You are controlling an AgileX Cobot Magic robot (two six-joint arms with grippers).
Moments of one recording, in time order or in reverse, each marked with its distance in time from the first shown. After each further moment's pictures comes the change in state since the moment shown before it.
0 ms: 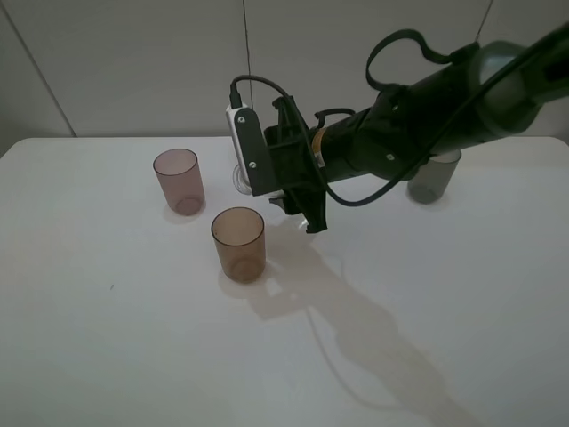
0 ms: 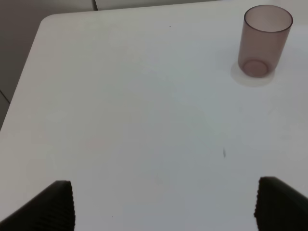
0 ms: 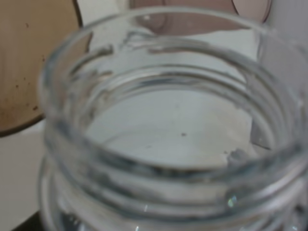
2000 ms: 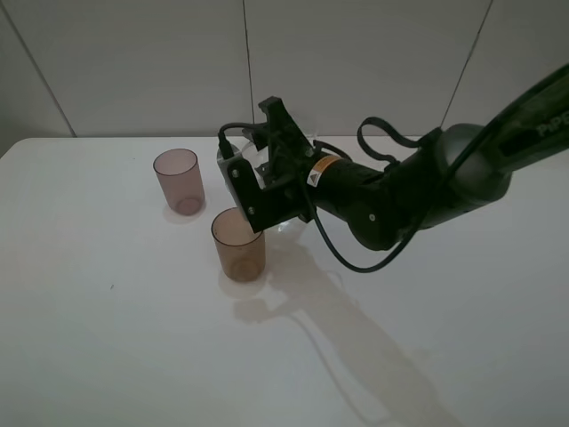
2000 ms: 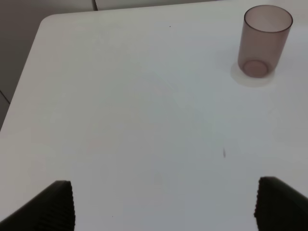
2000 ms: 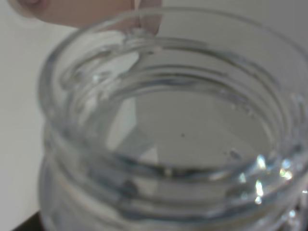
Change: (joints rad) left arm 0.000 0.000 0.000 0.000 0.000 0.000; right arm 0.070 0.088 0.179 0.605 -0.701 -0.902
